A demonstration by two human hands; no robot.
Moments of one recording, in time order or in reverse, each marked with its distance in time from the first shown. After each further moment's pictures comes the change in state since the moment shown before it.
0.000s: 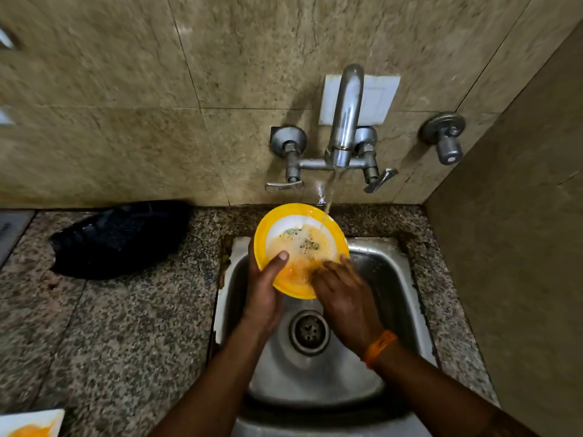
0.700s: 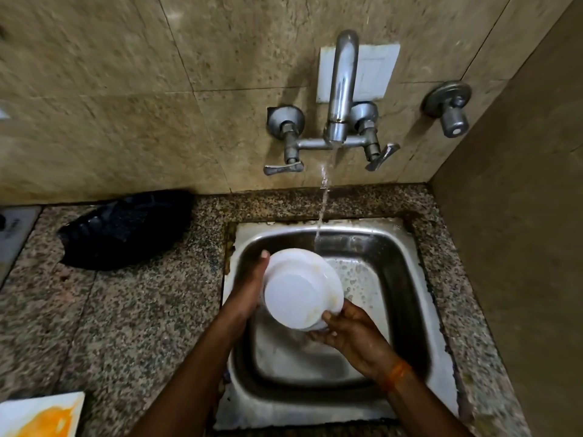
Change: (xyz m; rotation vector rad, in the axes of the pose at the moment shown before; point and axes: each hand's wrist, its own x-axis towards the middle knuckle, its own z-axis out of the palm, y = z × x) left_hand -0.006 0.004 -0.055 0.671 0.108 -0.282; right_hand -0.070 -0.037 0.010 1.889 -0.197 1.229
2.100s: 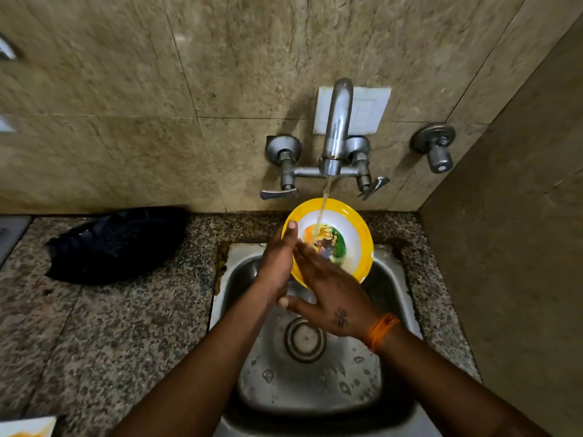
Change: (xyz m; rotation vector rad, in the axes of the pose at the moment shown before) left_hand 0.020 0.087 0.073 -0.207 -0.017 0.329; right_hand 0.035 -0.108 0.060 -1.748 -0.105 -0.729
